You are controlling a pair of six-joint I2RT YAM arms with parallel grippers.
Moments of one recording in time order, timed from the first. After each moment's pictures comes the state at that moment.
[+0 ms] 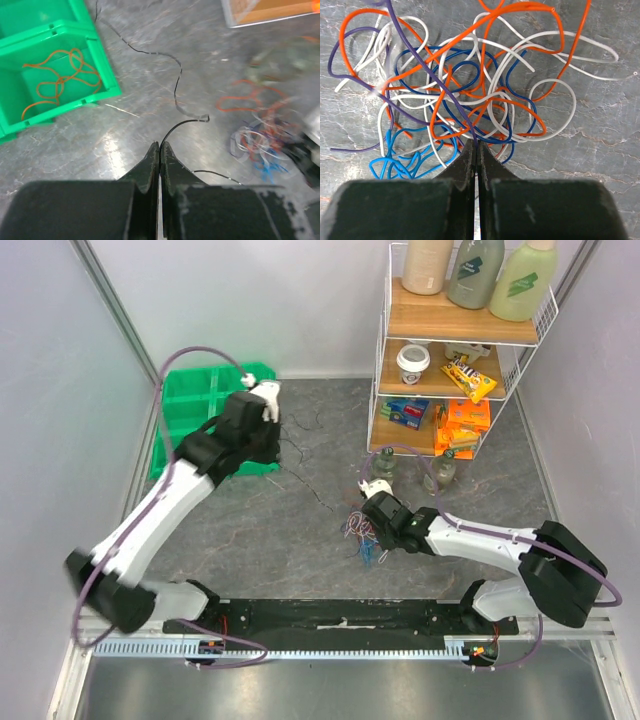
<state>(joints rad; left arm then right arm) -0.55 1.39 1.40 -0.77 -0.16 -0.24 0.88 1.34 0.66 -0.38 0.31 0.36</state>
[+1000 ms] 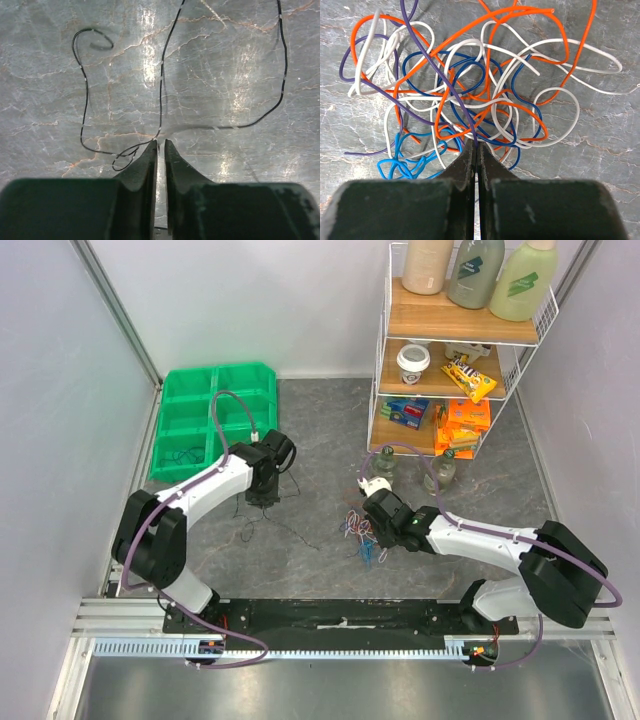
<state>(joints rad) -0.53 1.59 1.12 -0.86 -0.28 -0.48 0.87 1.35 0.66 -0.34 0.27 0.34</state>
